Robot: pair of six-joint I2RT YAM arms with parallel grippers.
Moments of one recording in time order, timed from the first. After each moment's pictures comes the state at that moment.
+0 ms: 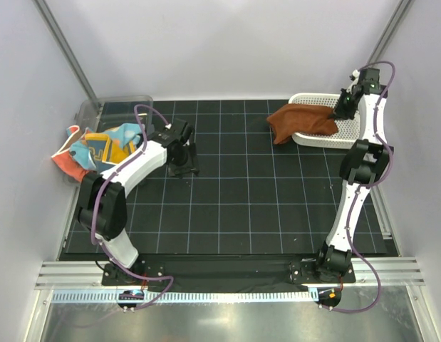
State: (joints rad) left arm -0.45 1.71 1.32 -0.77 -0.03 -0.57; right arm -0.29 2.47 2.51 -1.03 -0.27 0.15
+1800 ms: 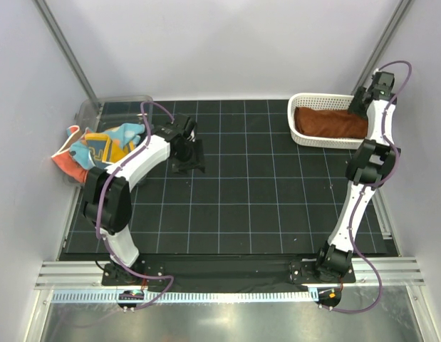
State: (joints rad) left arm -0.45 1.77 1.42 -0.80 0.07 -0.53; right arm -0.37 2.52 2.49 -0.76 0.00 0.10
